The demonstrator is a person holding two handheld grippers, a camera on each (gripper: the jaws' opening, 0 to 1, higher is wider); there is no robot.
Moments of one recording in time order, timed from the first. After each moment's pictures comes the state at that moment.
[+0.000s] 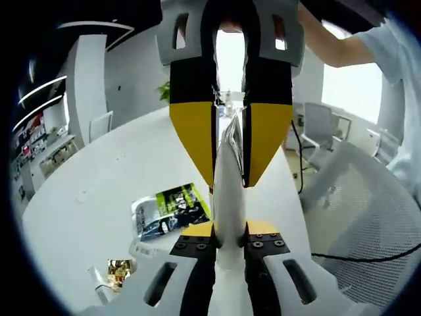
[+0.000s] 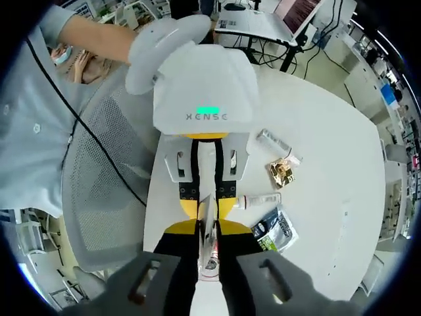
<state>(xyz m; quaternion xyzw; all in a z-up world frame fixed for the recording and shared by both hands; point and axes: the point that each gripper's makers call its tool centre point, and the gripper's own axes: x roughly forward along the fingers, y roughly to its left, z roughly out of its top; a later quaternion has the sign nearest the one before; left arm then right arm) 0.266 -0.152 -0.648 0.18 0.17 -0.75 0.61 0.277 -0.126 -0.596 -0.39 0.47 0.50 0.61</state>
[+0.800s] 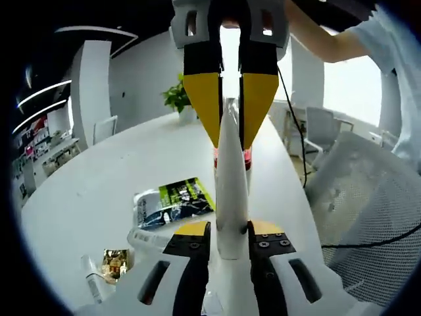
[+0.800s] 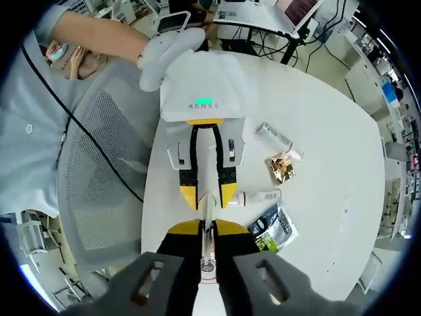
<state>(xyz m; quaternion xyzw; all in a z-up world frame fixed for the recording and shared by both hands) 0.281 -0.141 -0.673 0.17 0.16 -0.75 0.63 0.281 -0.128 -0.605 -0.40 0.49 0.49 0.60</state>
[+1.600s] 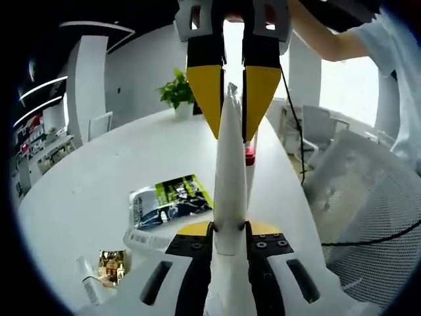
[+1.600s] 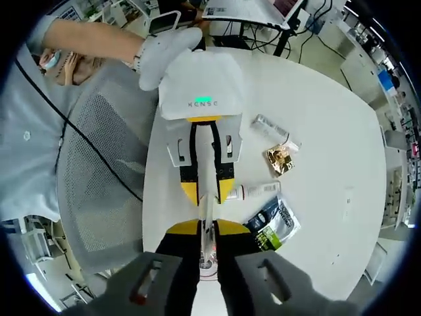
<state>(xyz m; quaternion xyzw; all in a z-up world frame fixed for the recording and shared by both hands) 0.279 -0.147 -0.669 0.15 0.16 -0.76 0.61 0.283 -0.138 -0.606 -0.39 0.50 0.48 0.61</state>
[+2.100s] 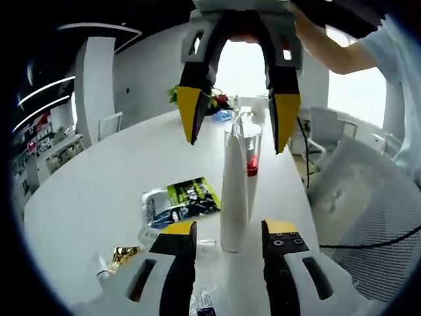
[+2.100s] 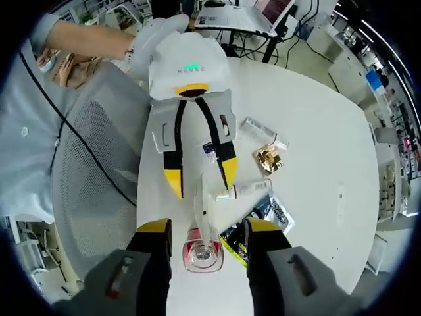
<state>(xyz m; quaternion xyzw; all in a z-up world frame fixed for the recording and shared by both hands) 0.287 -0.130 -0.648 0.17 0.16 -0.73 0.64 0.285 -0.154 -0.599 -0.37 0.47 0.45 0.67</state>
